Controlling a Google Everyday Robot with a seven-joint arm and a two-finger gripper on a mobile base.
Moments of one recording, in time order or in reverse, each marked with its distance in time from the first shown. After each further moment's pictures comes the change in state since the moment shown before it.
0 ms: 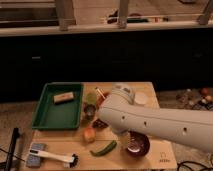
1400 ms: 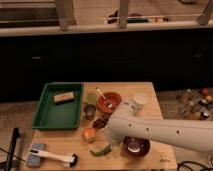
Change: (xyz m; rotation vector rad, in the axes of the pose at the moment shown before) arm -0.064 -0.001 0.106 0.027 -0.316 -0.123
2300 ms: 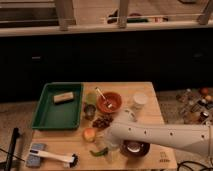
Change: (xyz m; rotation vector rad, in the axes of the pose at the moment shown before) arm 0.002 0.008 0.058 -0.013 -0.119 0.013
